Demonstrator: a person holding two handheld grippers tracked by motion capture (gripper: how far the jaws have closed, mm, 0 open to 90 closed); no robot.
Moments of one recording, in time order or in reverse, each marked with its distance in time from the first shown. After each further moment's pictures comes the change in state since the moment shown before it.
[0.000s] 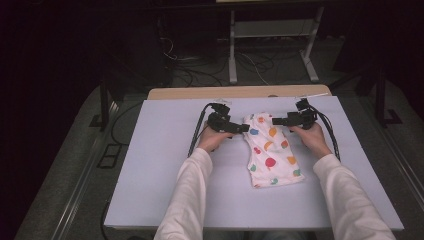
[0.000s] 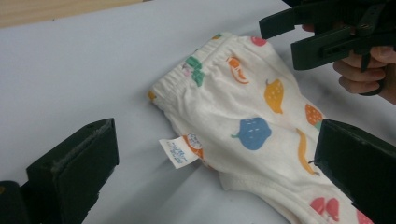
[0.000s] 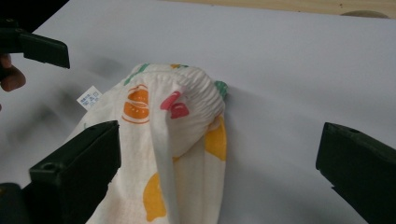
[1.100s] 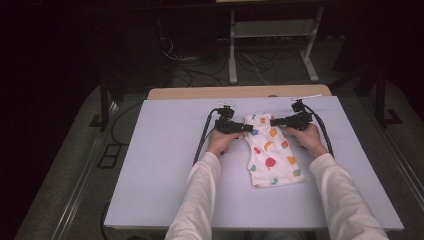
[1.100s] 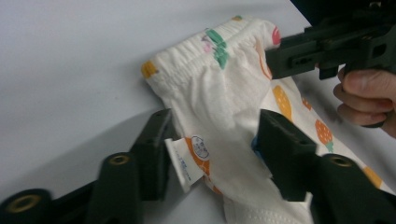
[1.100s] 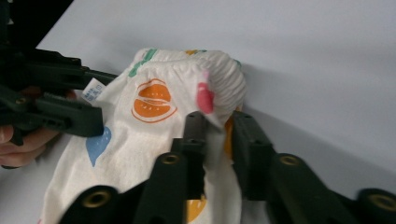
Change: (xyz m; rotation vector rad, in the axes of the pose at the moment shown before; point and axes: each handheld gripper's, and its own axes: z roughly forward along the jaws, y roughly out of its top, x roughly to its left) left arm 0.012 -0.010 0.042 0.026 -0.065 -0.200; right arm -0.009 -0.004 0.020 0.083 0.094 0.109
